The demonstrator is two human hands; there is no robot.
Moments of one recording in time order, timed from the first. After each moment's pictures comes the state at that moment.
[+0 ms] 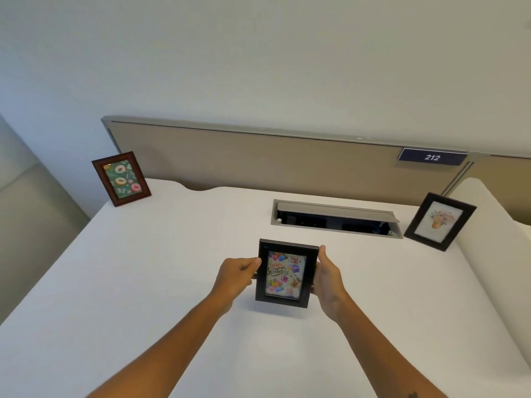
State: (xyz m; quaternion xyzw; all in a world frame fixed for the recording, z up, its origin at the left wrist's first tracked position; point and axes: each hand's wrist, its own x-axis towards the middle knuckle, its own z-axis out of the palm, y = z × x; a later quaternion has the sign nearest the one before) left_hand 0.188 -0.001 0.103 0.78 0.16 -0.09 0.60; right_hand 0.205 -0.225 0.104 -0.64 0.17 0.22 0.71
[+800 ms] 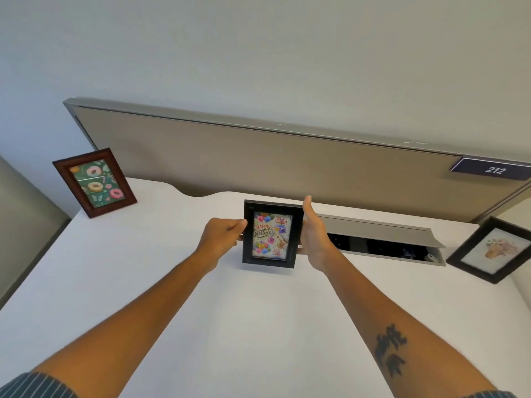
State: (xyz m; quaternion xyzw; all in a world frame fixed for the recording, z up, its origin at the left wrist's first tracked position) left_hand 0.401 0.104 0.097 0.82 0.17 -0.07 0.55; right_hand 0.430 -0.113 0.116 -0.67 0.16 0.25 0.68
